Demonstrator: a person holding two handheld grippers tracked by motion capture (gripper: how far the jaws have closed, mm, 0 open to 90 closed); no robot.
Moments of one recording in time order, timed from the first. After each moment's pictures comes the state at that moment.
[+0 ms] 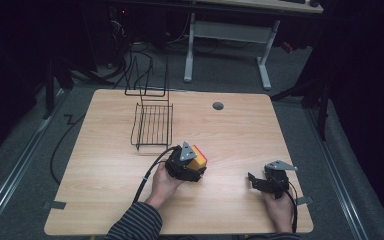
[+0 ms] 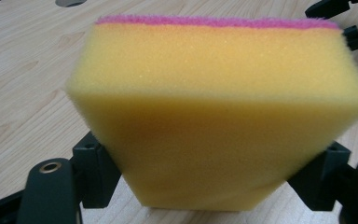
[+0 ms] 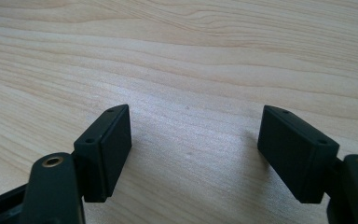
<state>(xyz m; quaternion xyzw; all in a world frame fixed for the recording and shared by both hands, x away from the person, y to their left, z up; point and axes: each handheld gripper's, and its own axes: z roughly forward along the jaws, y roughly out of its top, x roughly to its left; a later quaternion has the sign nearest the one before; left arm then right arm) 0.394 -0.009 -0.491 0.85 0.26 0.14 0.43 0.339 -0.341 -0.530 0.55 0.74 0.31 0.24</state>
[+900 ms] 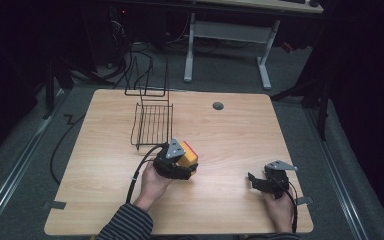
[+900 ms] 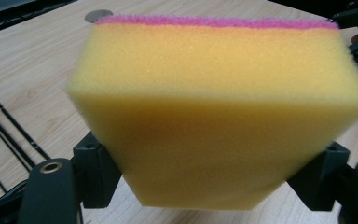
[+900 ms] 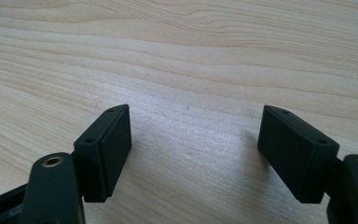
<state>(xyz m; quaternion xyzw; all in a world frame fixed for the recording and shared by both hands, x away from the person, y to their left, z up) 0.386 0.024 -0.464 0.84 0.27 0.14 0.45 0.339 -0.341 -0.530 0.55 0.74 0.31 0.24</state>
